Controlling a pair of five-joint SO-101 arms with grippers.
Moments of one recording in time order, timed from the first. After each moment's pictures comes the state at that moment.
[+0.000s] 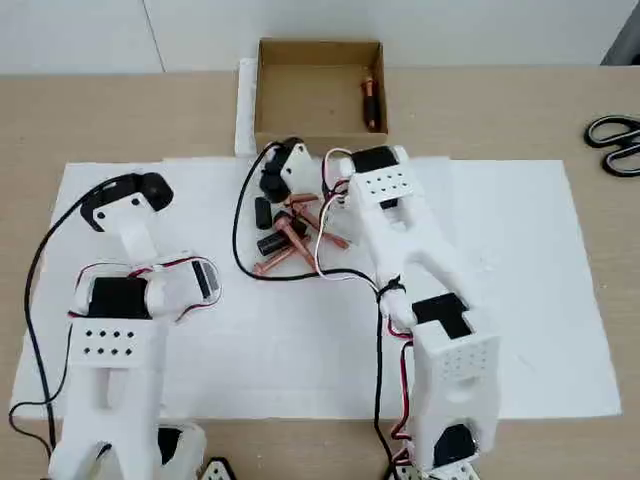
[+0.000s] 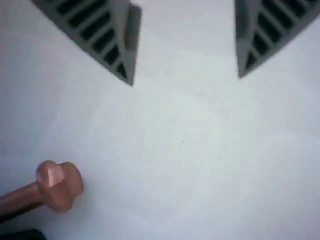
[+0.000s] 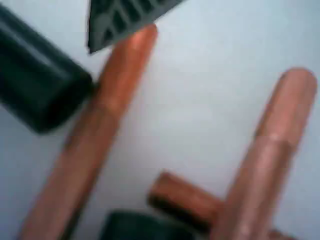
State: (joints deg) left arm -2.6 -40.8 43.3 79.1 27.4; right arm -20.4 28.7 -15.3 70.9 50.5
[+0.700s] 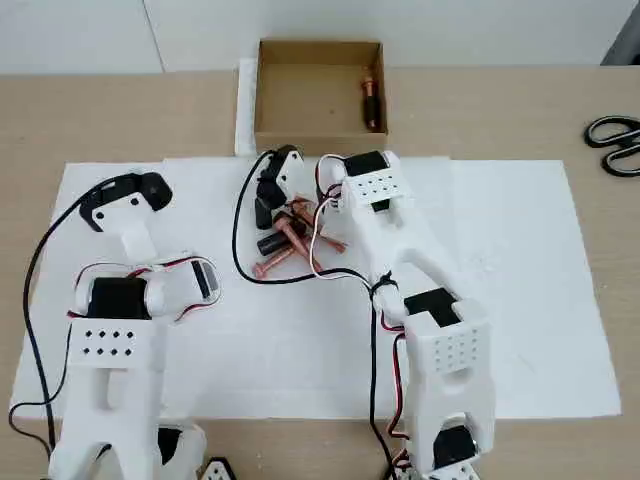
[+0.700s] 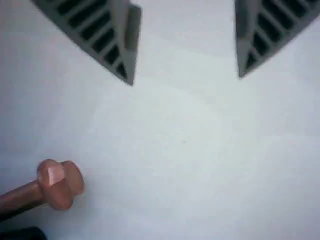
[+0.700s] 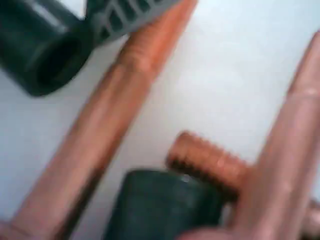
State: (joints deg) left arm -2.6 -40.8 43.3 79.1 27.6; right arm -21.1 35.0 -17.3 68.1 51.4
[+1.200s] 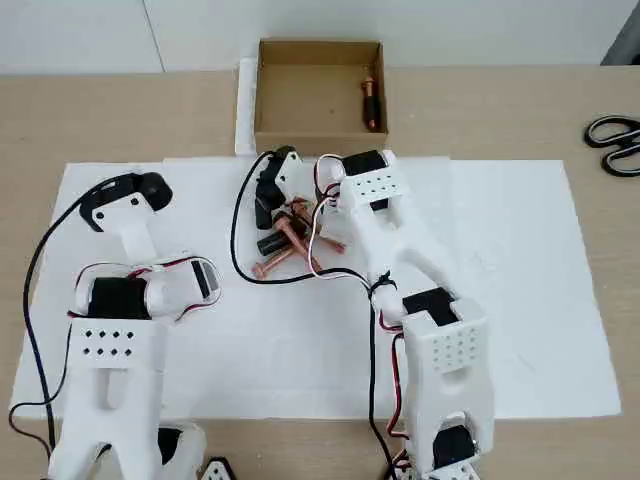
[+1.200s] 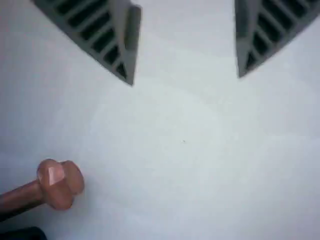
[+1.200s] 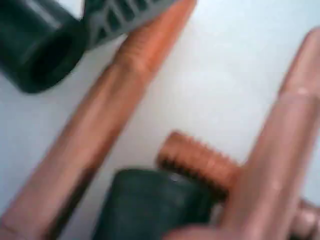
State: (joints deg) left arm -2.6 -40.8 43.3 79.1 27.6; right arm -21.4 35.3 -18.0 70.2 51.2
